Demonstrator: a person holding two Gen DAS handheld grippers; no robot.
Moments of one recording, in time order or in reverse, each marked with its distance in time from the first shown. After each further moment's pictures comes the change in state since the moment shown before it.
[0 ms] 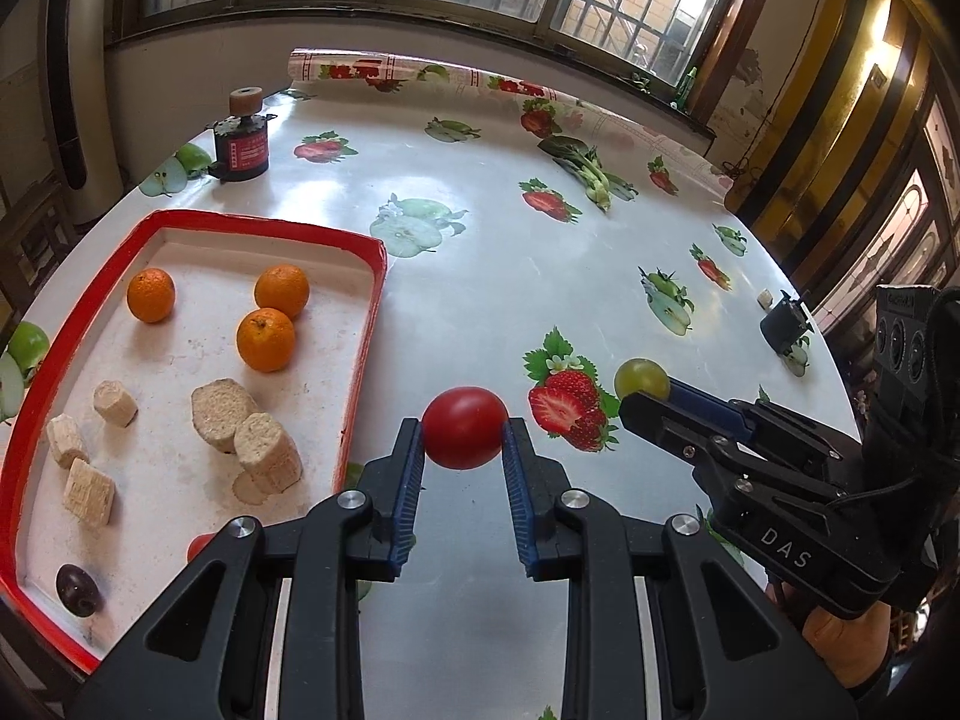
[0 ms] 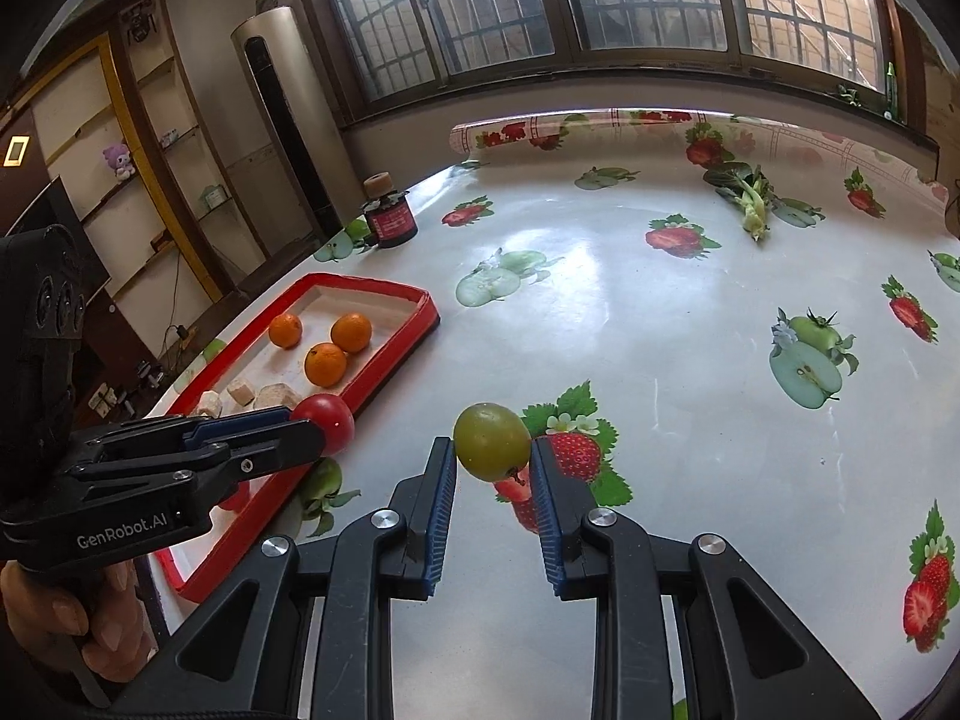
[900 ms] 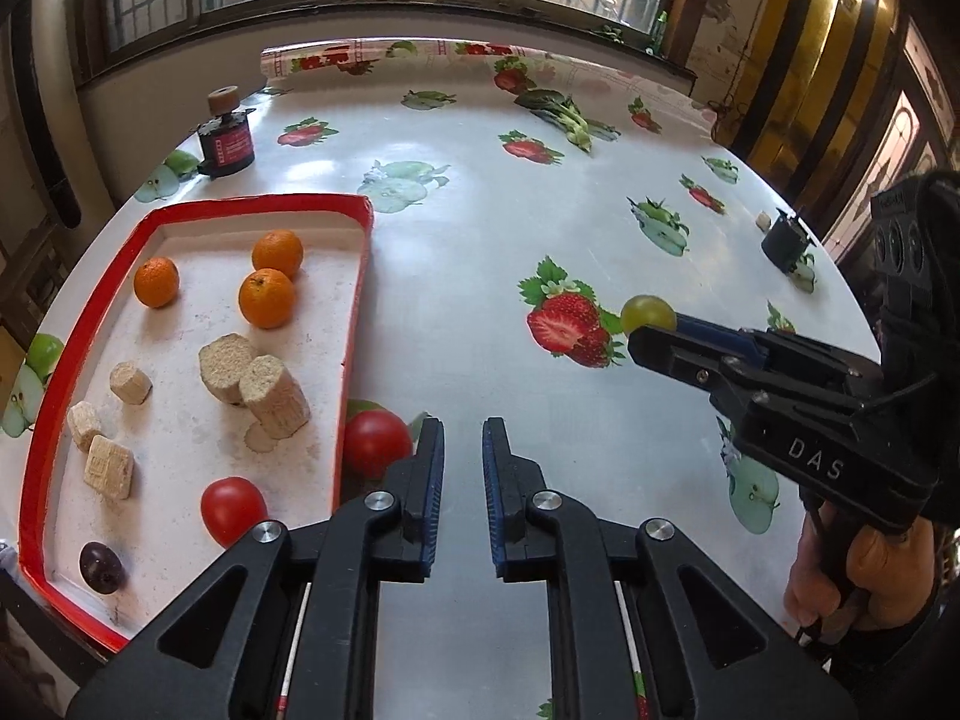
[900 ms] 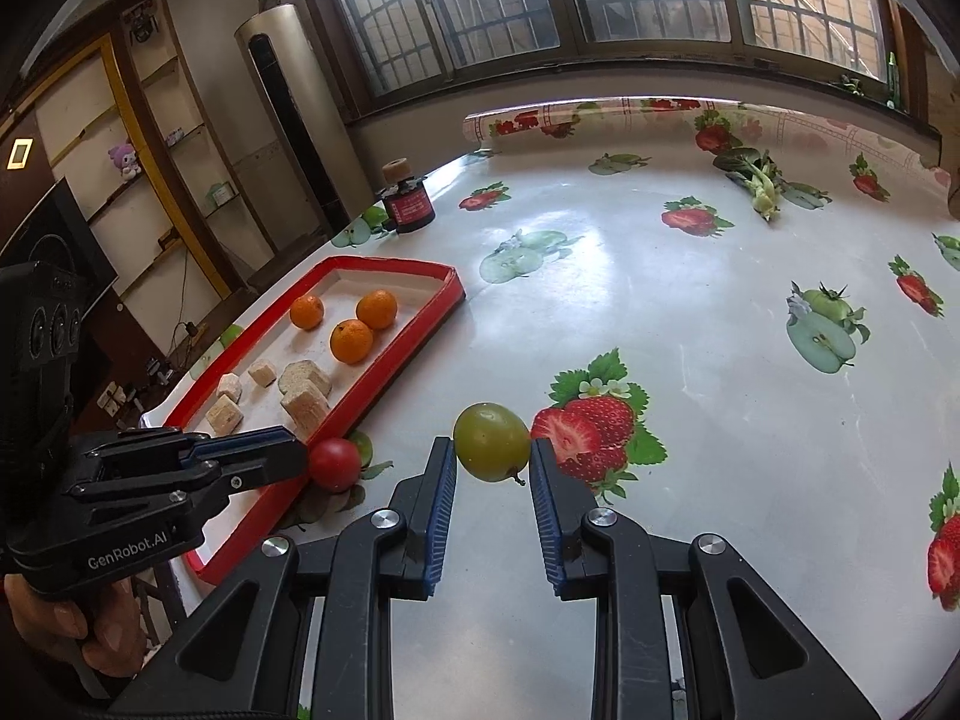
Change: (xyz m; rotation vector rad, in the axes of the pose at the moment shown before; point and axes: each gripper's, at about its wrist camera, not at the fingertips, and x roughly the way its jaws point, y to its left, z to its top) left arm -0.002 -0.022 -0.033 0.156 0.068 0.050; right arm -0.008 -0.001 -0.020 0.036 0.009 0.003
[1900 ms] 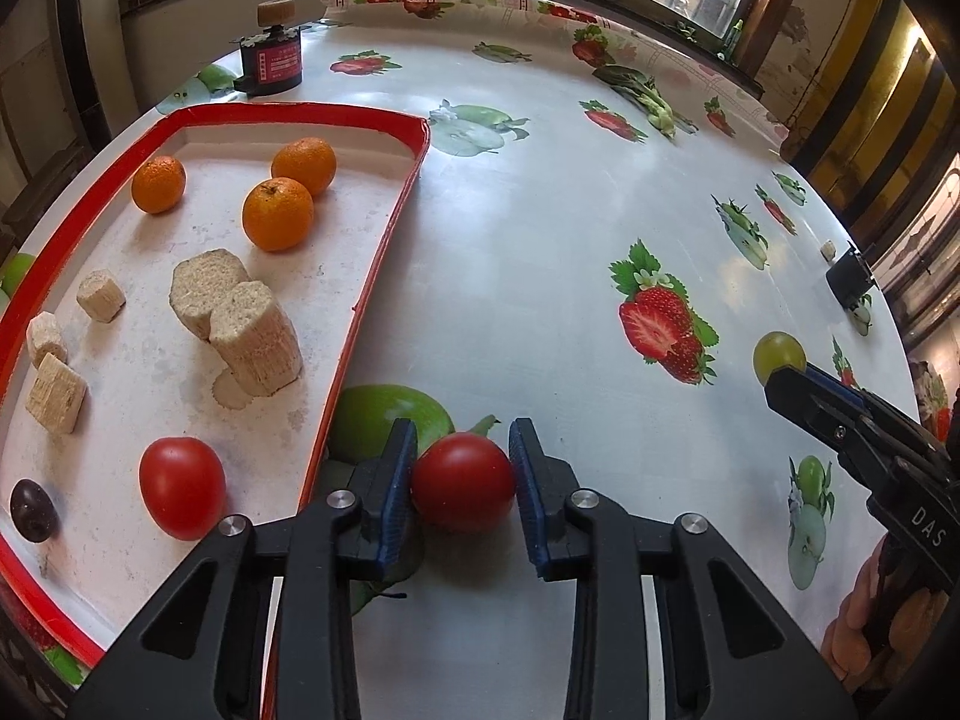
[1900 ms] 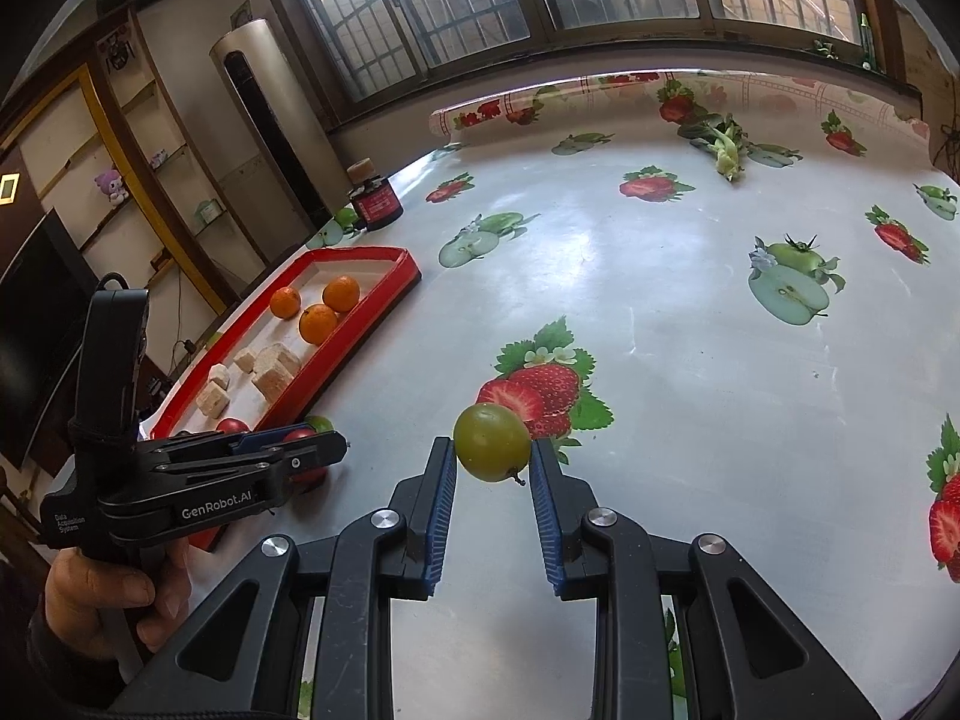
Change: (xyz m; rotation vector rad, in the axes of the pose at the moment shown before) left arm 0.046 0.038 -0.002 -0.168 0.065 0.035; right arm 0.000 -0.023 -0.012 0.055 0.012 0.021
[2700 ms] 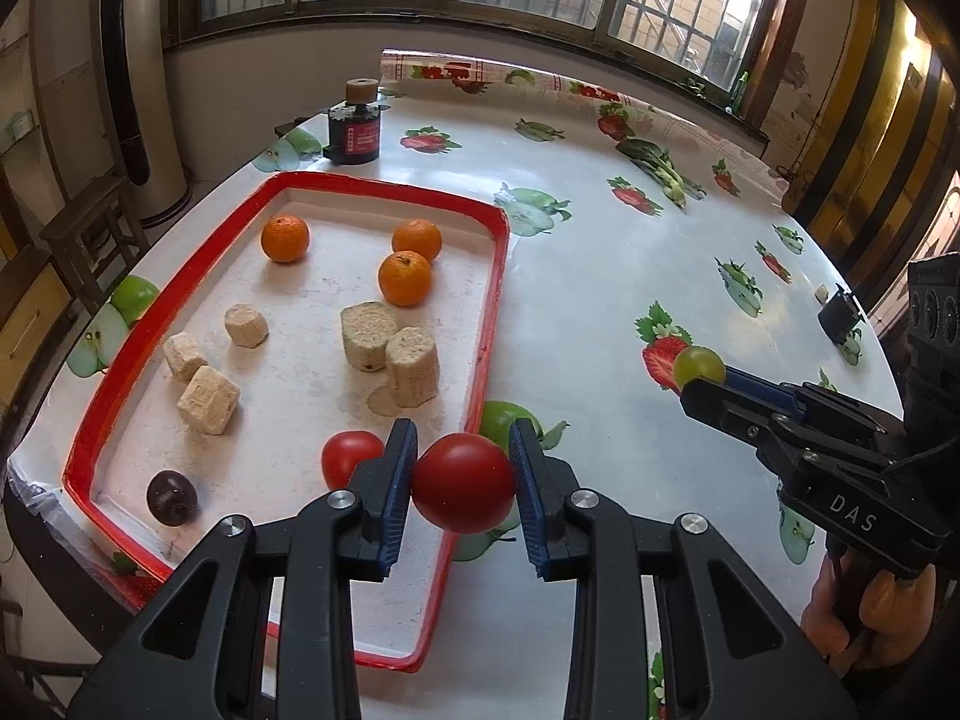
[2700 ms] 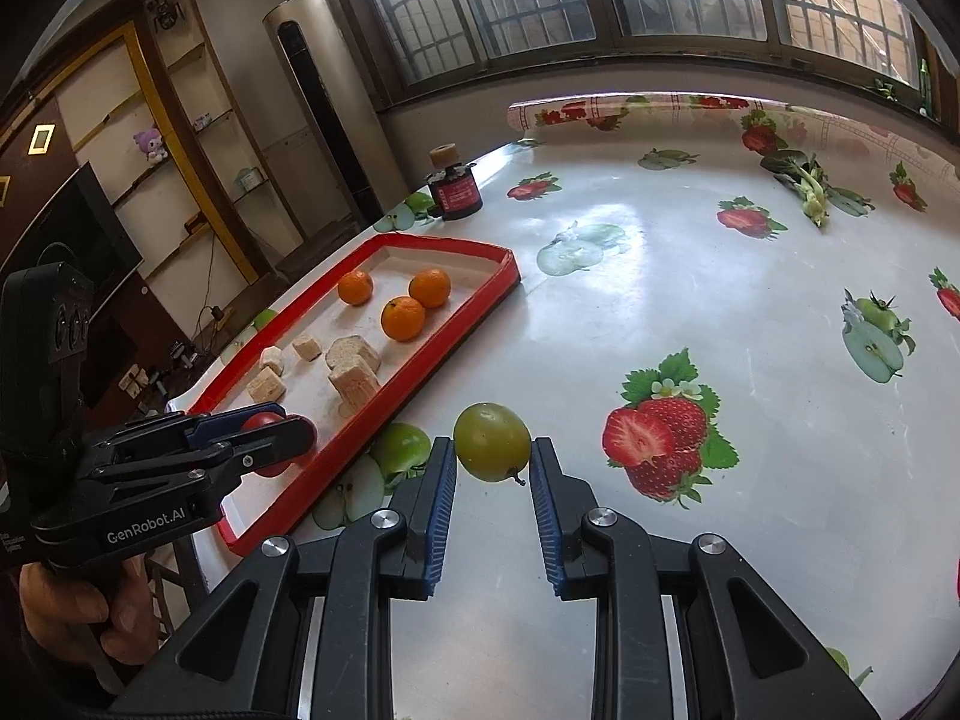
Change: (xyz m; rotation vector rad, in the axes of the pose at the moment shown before) left arm -0.070 0.042 -0.007 -0.025 -0.143 0.049; right arm 0.020 0.069 0.013 -0.119 0.021 0.061
